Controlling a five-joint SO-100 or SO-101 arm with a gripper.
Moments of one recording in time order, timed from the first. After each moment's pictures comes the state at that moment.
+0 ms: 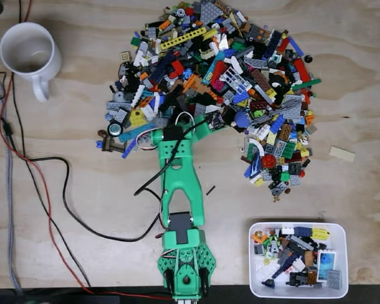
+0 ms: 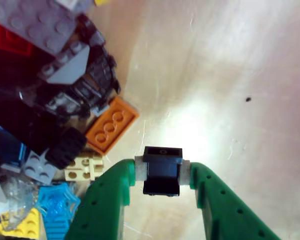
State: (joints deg) arm -2.5 91.8 104.1 69.5 -17.0
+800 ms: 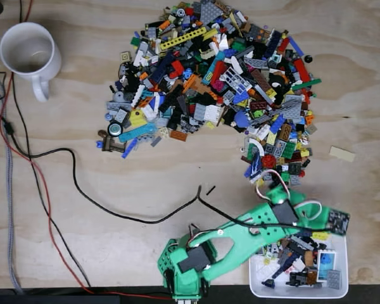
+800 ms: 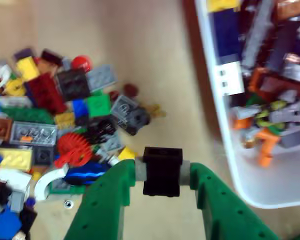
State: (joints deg) arm 64.0 109.6 95.1 89.8 -47.3
